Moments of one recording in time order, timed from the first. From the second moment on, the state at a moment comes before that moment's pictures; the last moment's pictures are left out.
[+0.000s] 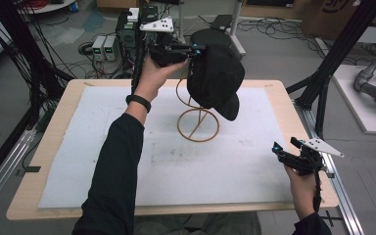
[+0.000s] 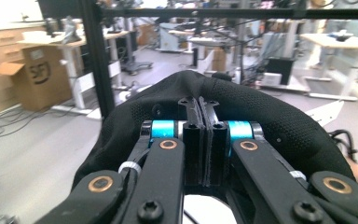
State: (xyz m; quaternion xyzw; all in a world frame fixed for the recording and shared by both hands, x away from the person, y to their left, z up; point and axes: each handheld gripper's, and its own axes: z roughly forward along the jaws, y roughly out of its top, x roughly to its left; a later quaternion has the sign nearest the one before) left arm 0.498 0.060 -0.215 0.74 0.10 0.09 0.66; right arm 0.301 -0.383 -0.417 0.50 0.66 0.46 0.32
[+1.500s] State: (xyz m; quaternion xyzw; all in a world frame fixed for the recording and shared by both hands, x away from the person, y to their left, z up) left arm 0.409 0.151 -0.292 0.74 0.19 0.16 0.62; right arm 0.337 -0.333 -0.416 0.46 0.69 0.48 0.29
